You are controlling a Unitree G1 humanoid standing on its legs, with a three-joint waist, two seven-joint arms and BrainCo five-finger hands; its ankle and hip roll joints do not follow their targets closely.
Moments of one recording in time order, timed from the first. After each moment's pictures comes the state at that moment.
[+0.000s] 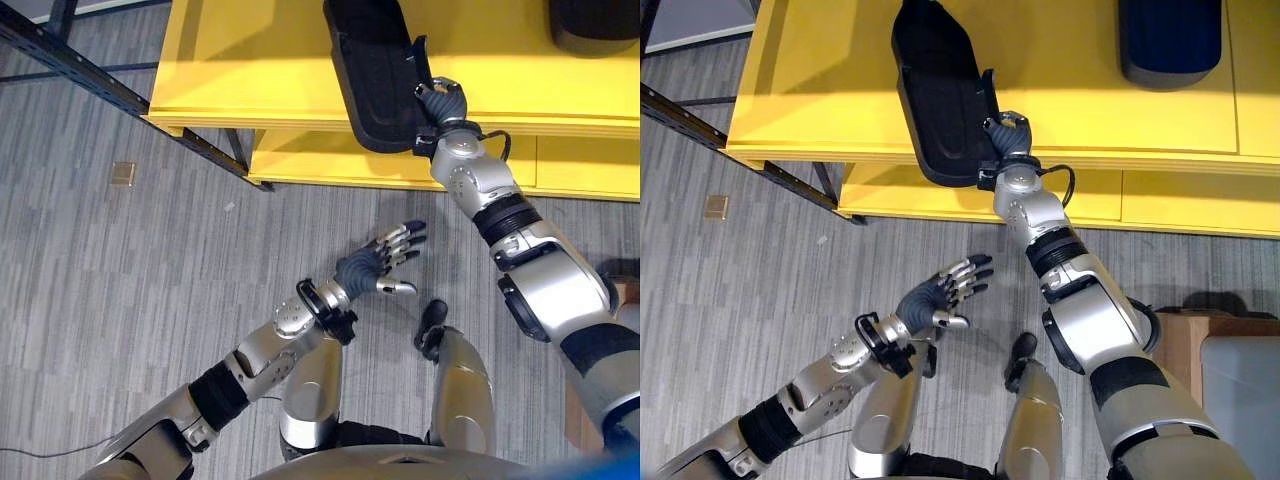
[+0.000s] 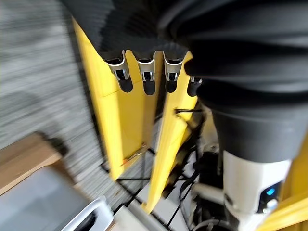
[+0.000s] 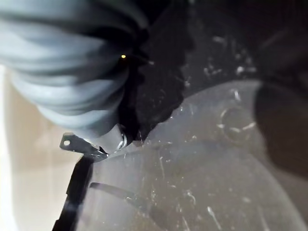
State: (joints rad) left arm -0.29 0.47 -0.78 -0.11 -0.75 -0.16 -0.10; right arm -1.19 -0.33 0.37 0.86 0.64 0.14 -0.48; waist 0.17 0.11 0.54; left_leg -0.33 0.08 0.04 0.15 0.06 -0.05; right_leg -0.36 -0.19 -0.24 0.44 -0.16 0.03
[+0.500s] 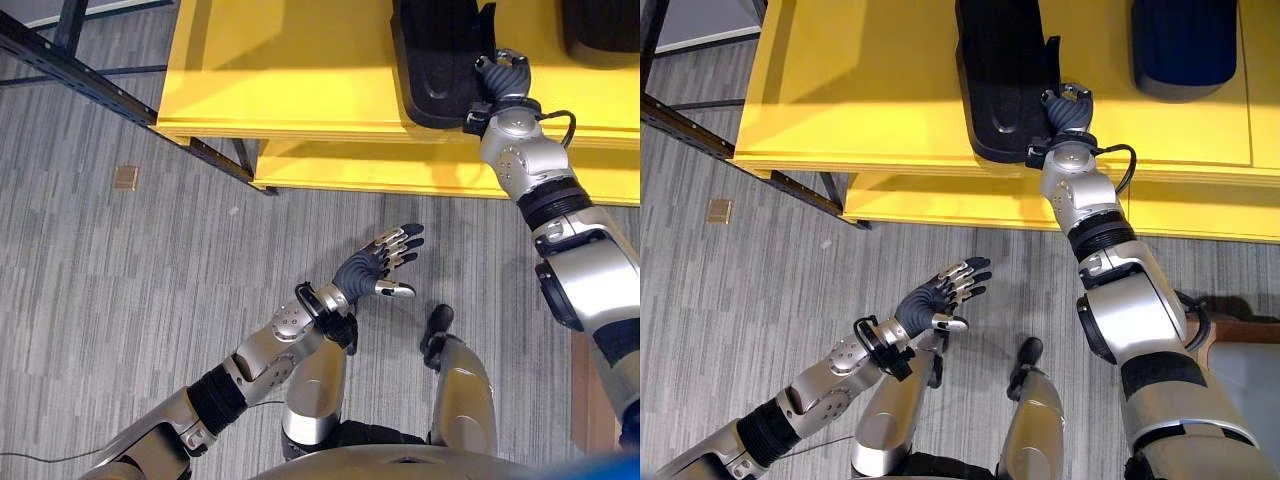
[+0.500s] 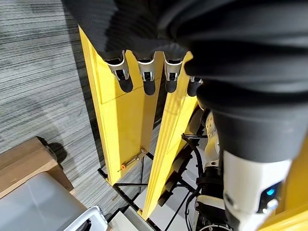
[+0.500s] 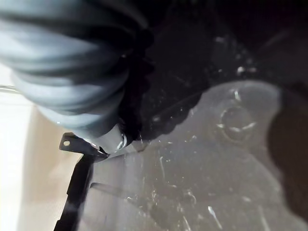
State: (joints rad) left arm -0.29 0.49 -0.78 -0.11 -0.75 -0.16 -0.08; right arm -1.22 -0.47 0.36 0.88 0.65 0.12 -0.49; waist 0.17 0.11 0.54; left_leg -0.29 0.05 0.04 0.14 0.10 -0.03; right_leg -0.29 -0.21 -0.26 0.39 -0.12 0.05
